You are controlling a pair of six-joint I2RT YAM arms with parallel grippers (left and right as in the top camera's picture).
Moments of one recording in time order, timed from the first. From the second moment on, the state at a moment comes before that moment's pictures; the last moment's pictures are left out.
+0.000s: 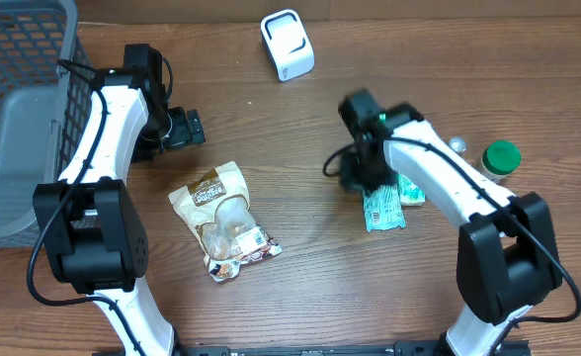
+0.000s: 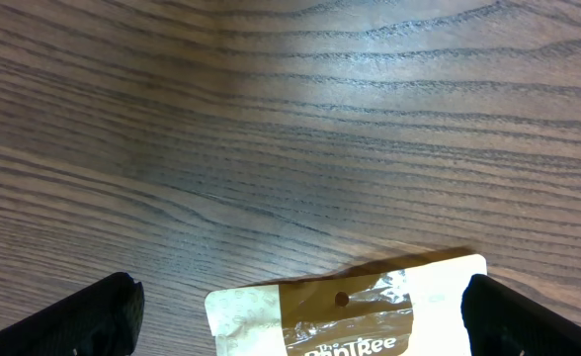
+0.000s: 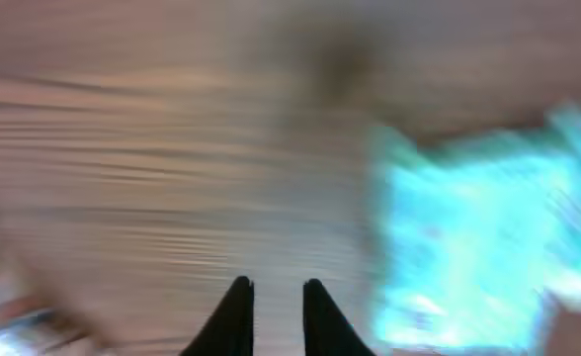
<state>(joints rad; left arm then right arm) 0.03 2.02 1.64 -1.09 0.01 -0.29 0.44 1.88 1.46 -1.01 -0.12 0.44</state>
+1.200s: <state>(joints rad) 0.03 2.02 1.64 -1.09 0.01 -0.29 0.89 1.98 1.31 -0.16 -0.16 0.33</state>
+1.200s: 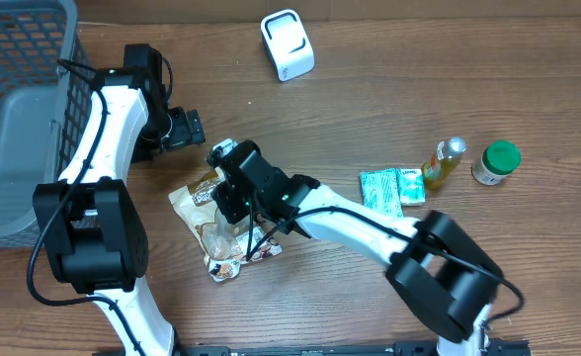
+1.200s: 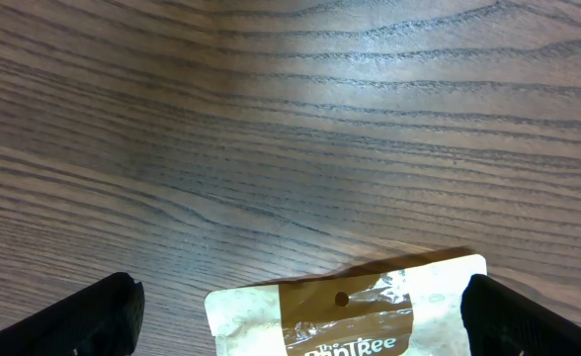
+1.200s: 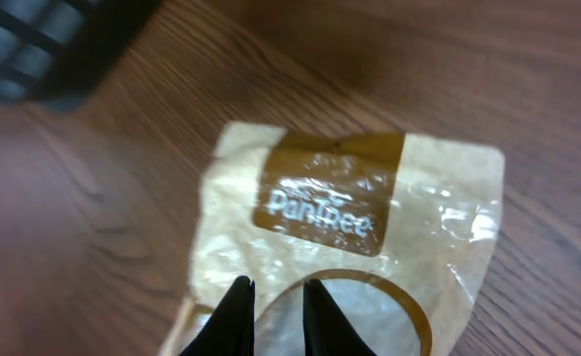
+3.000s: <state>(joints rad) 0.03 2.02 1.64 -1.09 0.01 -0.29 0.68 2.01 1.42 -0.93 -0.10 0.65</state>
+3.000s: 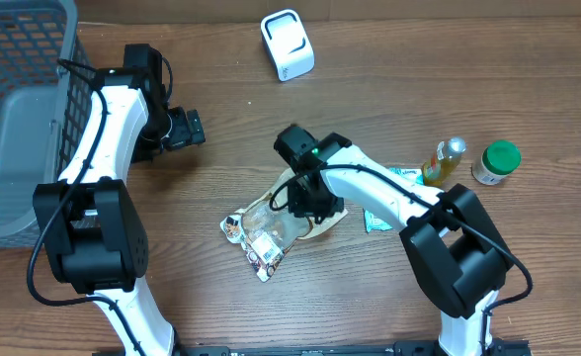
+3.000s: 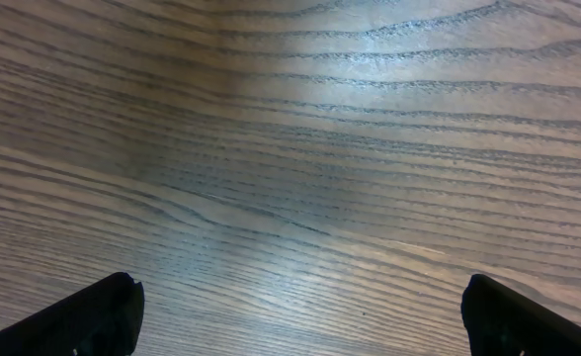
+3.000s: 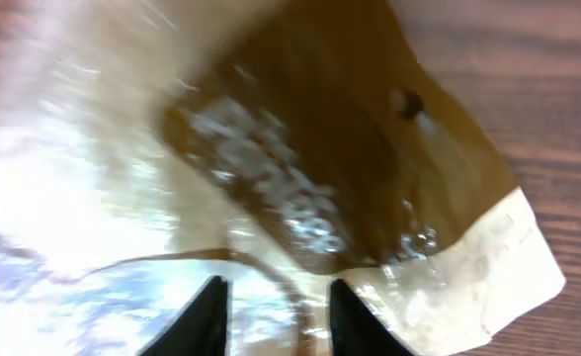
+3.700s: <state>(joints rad) 0.03 2.02 1.64 -1.09 0.01 -0.29 0.68 1.99 1.43 -0.92 -0.10 0.64</state>
